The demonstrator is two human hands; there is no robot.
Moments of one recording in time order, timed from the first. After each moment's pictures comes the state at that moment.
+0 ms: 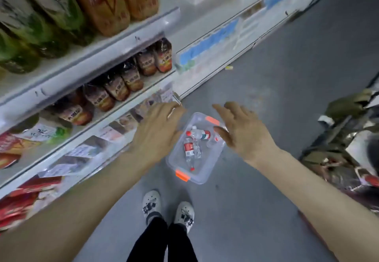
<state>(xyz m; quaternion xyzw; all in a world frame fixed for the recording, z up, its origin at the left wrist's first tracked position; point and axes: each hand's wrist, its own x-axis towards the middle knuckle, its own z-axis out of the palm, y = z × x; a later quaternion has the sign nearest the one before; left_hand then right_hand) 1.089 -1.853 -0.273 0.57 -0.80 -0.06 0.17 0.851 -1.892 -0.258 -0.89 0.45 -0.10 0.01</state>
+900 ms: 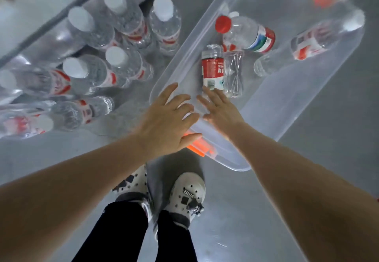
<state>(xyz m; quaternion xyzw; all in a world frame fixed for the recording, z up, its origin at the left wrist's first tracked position) 1.071 -1.793 -0.887 0.46 -0.87 -0.15 0.00 0.868 -1.850 -0.966 -0.92 0.20 0.32 0.06</state>
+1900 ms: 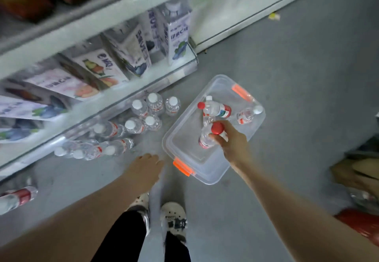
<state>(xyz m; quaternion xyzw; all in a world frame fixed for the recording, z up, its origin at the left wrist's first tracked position) 1.117 -1.760 -0.715 0.56 -0.76 -0.29 -0.17 0.875 -1.892 -0.668 -0.65 0.63 -0.07 0.42</state>
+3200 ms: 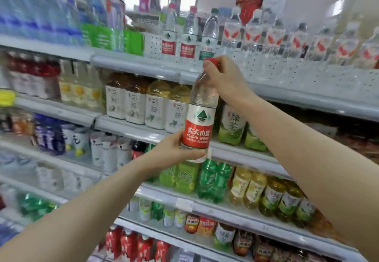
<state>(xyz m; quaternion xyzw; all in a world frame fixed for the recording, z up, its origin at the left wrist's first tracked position) 1.379 -1.455 0.121 0.71 -0.37 -0.20 0.56 1.351 -1.608 0.255 -0.85 0.02 -0.34 0.39</state>
